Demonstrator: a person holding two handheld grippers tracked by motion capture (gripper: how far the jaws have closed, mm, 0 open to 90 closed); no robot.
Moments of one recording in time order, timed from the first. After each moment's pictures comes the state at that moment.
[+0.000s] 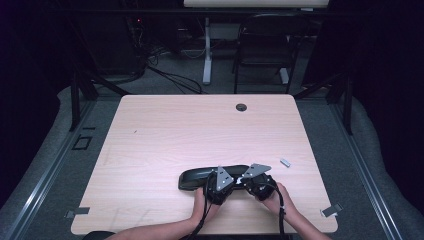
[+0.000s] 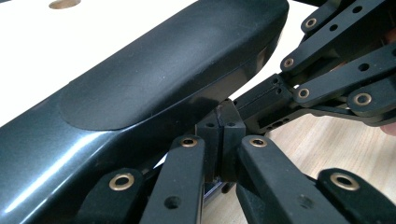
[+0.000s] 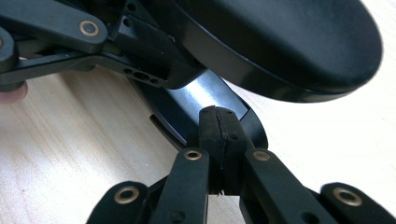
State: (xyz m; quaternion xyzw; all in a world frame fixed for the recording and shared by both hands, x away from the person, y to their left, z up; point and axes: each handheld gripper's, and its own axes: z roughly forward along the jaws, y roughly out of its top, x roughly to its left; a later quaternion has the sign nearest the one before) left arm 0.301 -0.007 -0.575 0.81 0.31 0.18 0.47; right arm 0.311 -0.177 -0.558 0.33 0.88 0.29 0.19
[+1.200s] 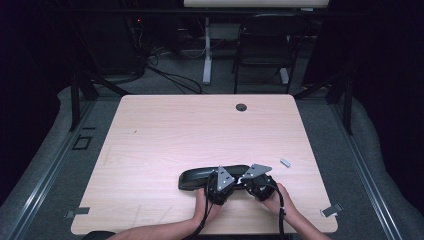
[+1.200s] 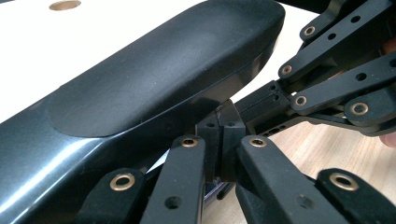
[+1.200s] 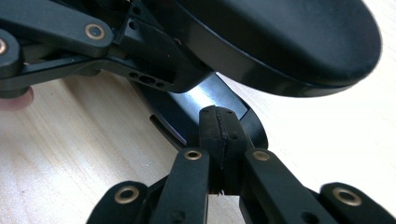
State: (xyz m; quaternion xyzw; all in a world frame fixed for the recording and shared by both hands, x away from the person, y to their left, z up) left arm 0.300 -0.010 -0.575 0.80 0.31 0.18 0.47; right arm 0.310 -0.177 -0.559 0.33 0.88 0.30 0.19
